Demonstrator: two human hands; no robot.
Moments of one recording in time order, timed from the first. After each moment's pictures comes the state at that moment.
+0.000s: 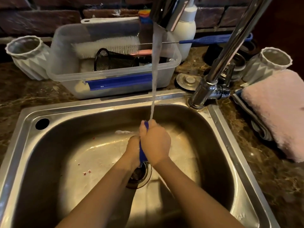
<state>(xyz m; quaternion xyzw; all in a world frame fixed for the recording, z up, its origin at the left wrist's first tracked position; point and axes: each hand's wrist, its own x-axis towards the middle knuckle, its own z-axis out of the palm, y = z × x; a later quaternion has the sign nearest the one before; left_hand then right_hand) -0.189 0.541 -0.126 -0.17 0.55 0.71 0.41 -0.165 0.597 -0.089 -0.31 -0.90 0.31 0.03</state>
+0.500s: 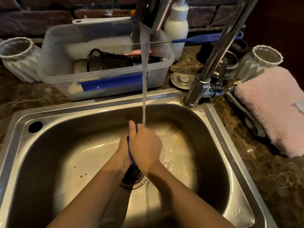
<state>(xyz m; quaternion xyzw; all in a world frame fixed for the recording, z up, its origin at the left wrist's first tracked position) -0.194 0.539 -0.108 -0.18 0.55 0.72 0.40 -0.160 0.575 -0.070 -0.29 -0.89 0.33 0.04</state>
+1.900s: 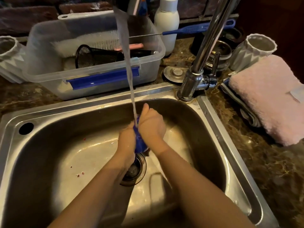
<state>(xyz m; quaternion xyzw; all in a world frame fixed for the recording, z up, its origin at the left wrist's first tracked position) -0.188 0.550 -0.098 -0.15 0.61 0.70 0.33 -0.186 0.619 -0.073 -0.42 -0.82 0.39 0.03</state>
